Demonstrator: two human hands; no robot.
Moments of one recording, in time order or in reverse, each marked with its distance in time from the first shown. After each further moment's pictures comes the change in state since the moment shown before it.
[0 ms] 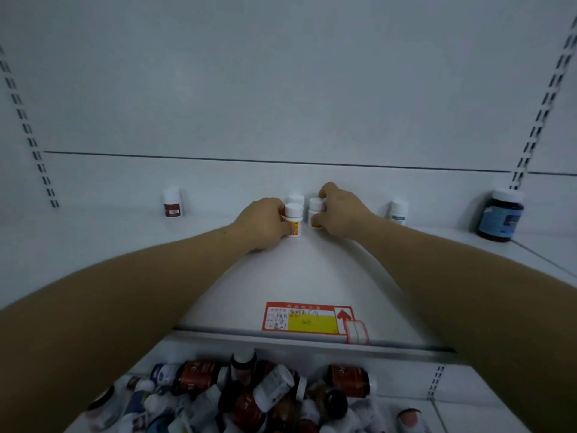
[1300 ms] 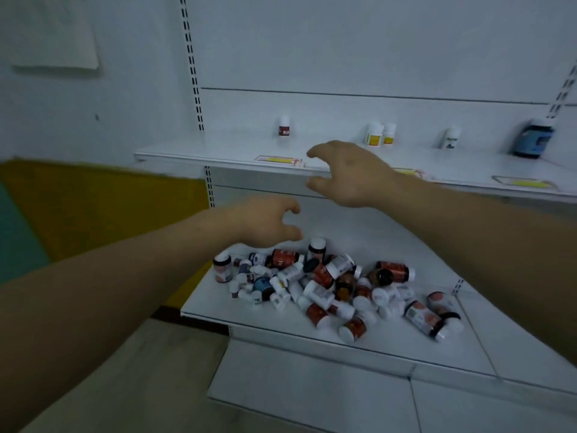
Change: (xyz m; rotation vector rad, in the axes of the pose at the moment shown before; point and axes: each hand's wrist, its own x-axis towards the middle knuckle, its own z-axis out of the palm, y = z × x) left_hand -0.336 -0.072 -0.100 0.300 -0.331 -0.022; right_hand -0.257 -0.201 0.011 -0.185 -0.041 -0.424
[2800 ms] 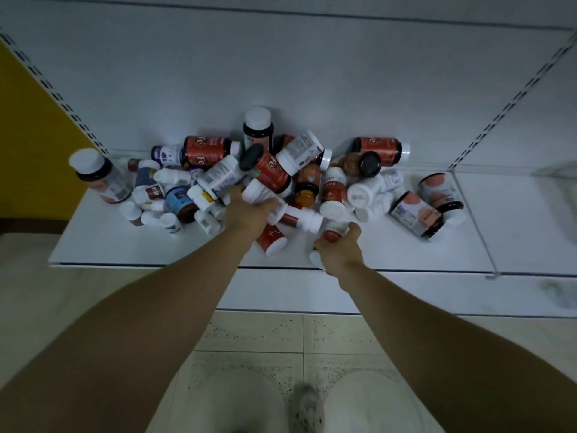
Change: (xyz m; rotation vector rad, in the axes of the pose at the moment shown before) left_hand 0.235 -0.030 0.358 -1.076 0.126 -0.679; right_hand -0.117 0.141 0.401 0.946 -0.201 1.390
